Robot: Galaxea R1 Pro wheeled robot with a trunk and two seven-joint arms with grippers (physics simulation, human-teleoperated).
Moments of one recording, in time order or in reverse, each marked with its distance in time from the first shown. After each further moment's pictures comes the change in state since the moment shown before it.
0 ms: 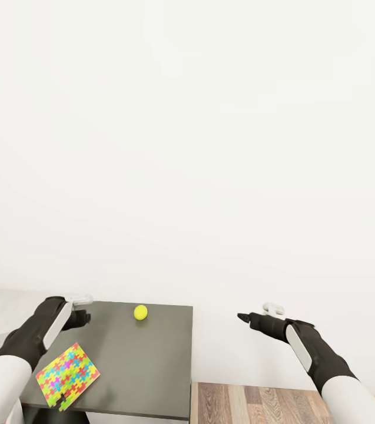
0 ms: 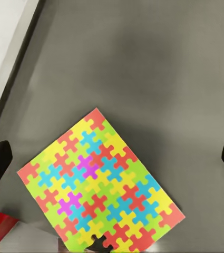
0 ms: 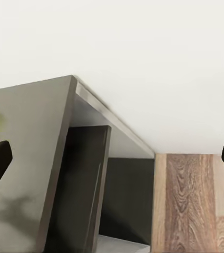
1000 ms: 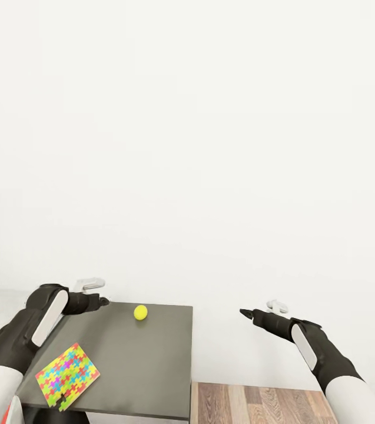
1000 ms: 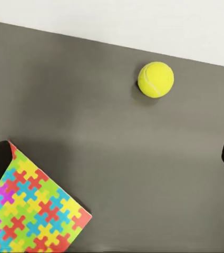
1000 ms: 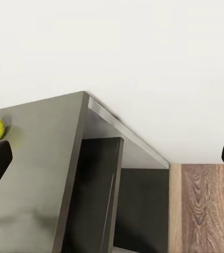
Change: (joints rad) left arm 0.063 0.018 0.006 -0.343 0.127 0.167 -0.160; right arm 0.000 -0.008 -0.066 0.000 0.000 -0.010 0.073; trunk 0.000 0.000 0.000
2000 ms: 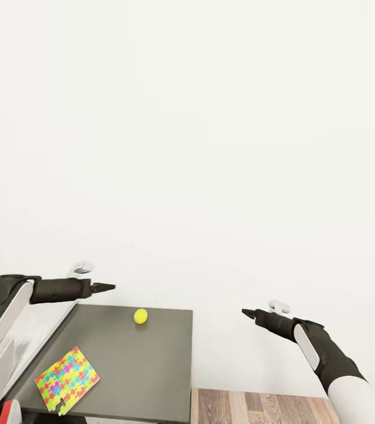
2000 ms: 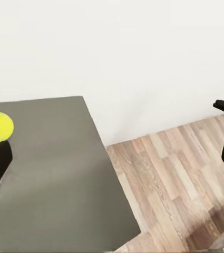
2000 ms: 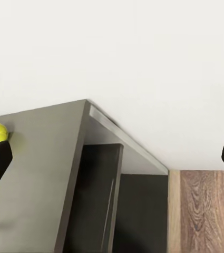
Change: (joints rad) left arm 0.004 0.192 0.000 -0.125 0.010 -0.002 -0.810; right arm 0.000 -0.011 -0.005 0.000 0.000 0.003 0.004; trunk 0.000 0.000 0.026
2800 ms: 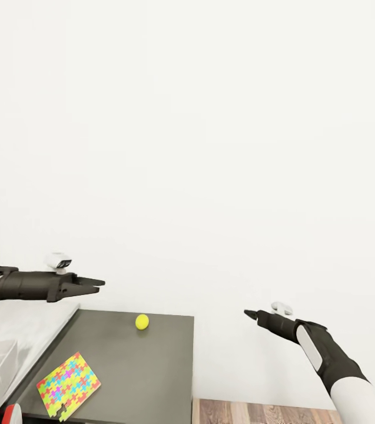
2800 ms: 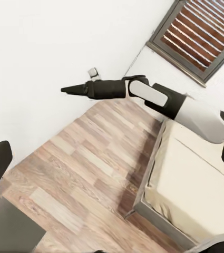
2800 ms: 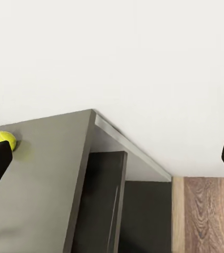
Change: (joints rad) left arm 0.013 0.130 -0.001 -0.165 -0.002 -0.007 -0.651; right arm 0.002 -0.010 -0.009 0.012 -0.017 0.003 -0.002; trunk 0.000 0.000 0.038
